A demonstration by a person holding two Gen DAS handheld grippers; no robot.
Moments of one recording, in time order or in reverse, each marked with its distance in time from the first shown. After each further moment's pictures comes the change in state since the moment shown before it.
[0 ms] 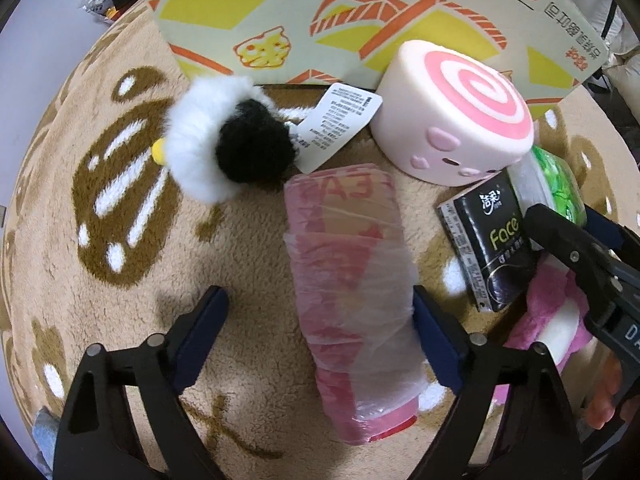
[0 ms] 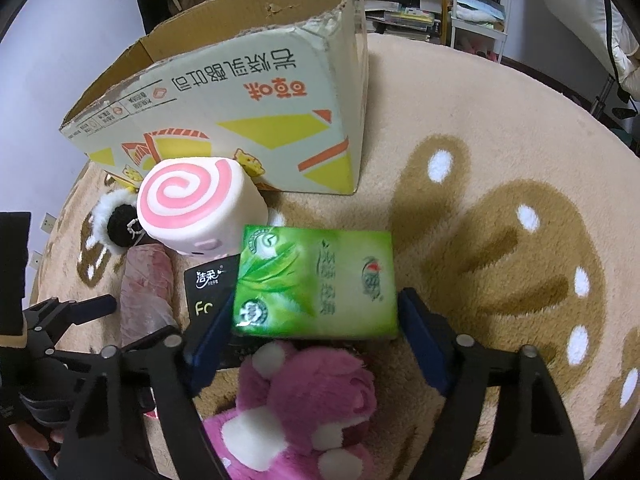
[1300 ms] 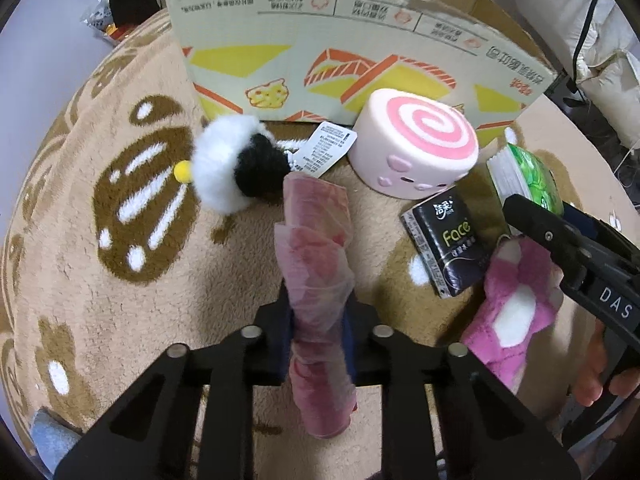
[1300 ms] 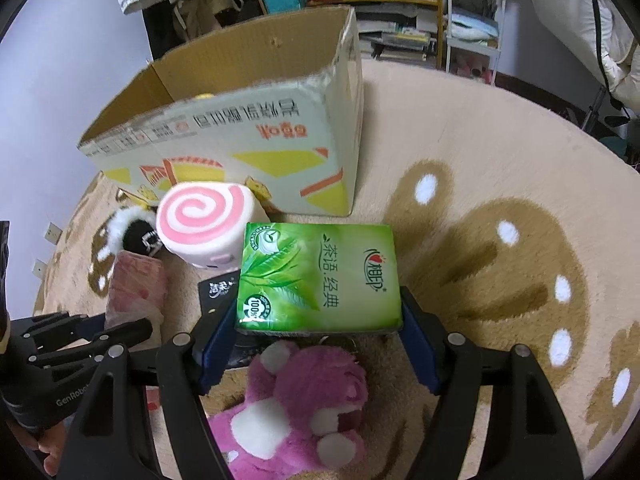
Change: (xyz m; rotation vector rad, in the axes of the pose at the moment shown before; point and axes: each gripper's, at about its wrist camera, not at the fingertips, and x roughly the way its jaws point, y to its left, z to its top) left arm -0.056 0.026 -0.016 0.004 -0.090 -0.054; right arm -0.030 -0.005 -0.001 -0.004 -0.082 0.007
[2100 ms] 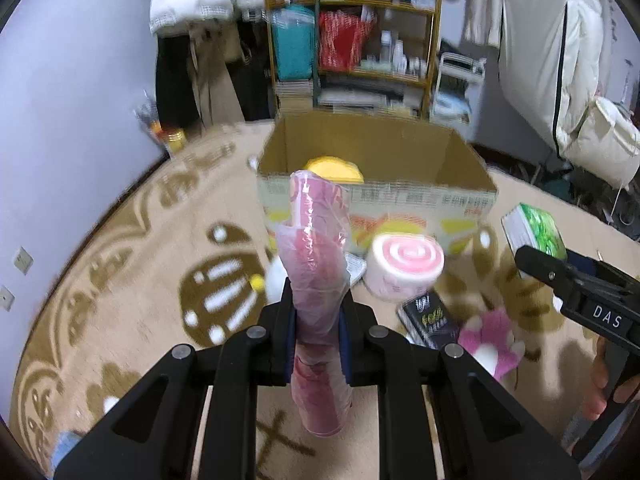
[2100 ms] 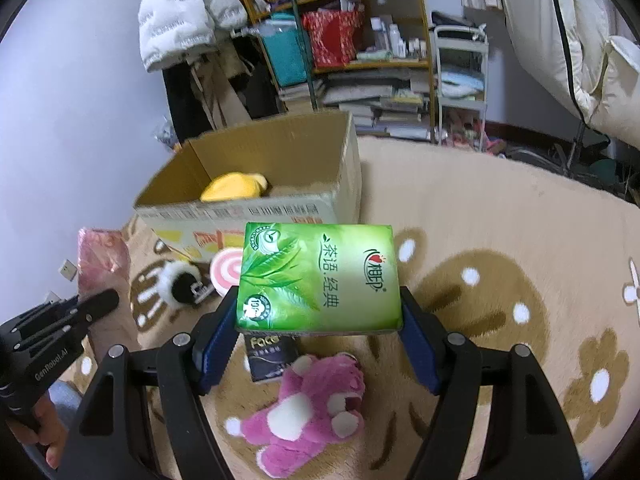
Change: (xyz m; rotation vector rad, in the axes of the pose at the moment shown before) left arm -0.111 -0.018 -0.012 0.011 -0.471 0.101; right arm -0.078 0.003 0.000 0.013 -0.235 0.033
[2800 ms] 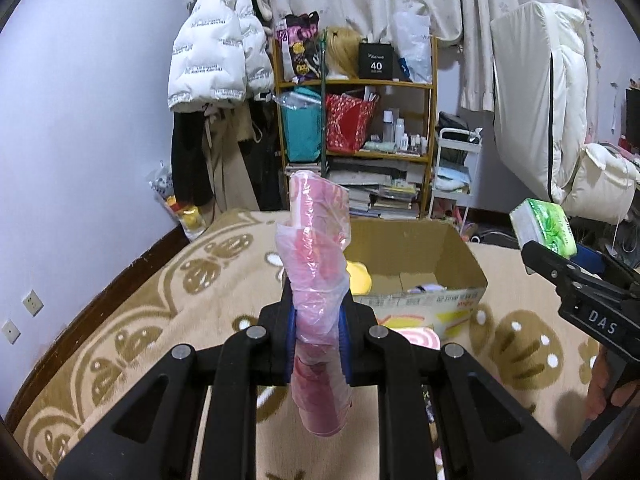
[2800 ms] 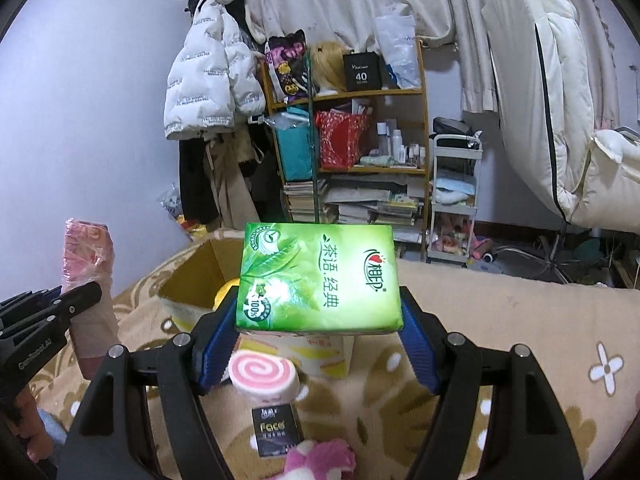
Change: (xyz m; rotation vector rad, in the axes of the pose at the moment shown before) left arm -0.039 0.009 0.039 0.011 -0.258 0.027; right arm -0.054 0.031 0.039 -0.104 -0.343 -0.056
